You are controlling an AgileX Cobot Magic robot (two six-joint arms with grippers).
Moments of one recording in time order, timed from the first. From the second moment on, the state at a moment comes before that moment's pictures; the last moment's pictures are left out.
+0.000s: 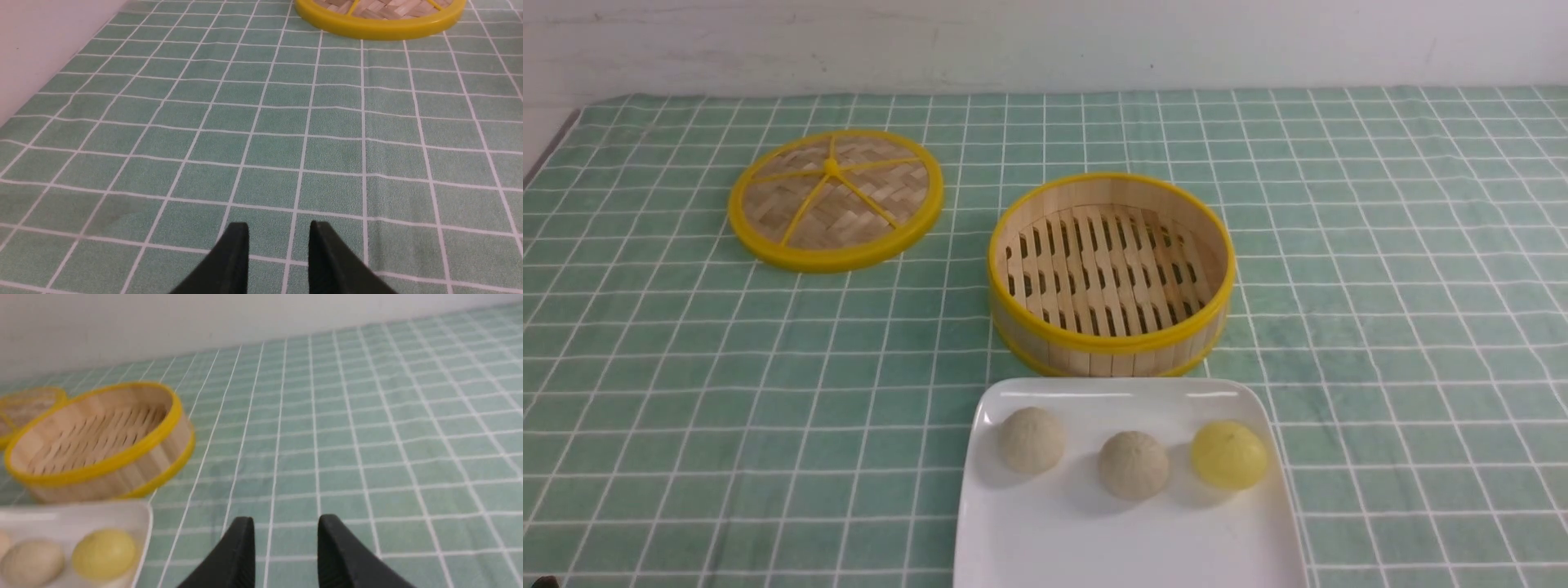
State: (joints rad) right arm 0.37 0.07 -0.17 -0.37 0.48 0.58; left arm 0.05 -0.01 0.02 0.20 0.39 -0.17
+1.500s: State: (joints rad) right arm 0.37 0.07 0.01 -0.20 0.38 0.18; left arm 0.05 -0.01 0.02 0.21 0.39 -0.17
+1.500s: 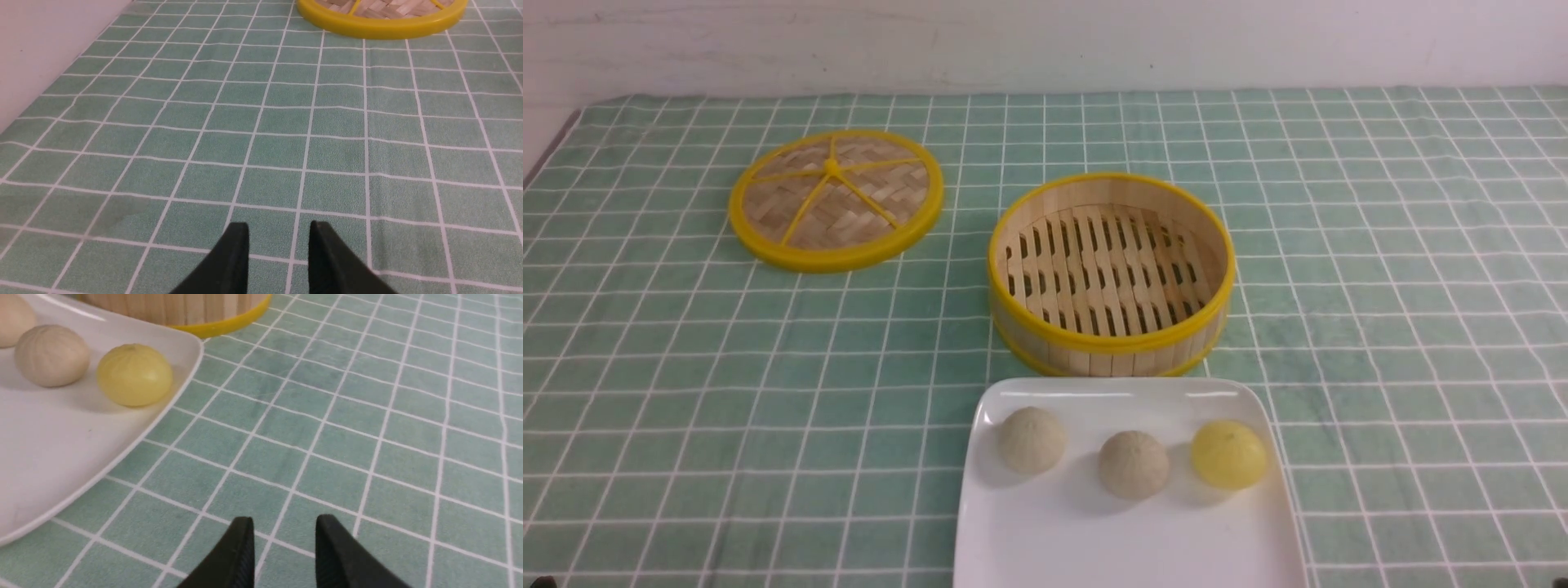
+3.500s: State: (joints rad) right arm -0.06 0.07 0.02 -0.14 0.38 0.06; left arm 0.05 -0.01 0.02 0.21 0.39 -0.17
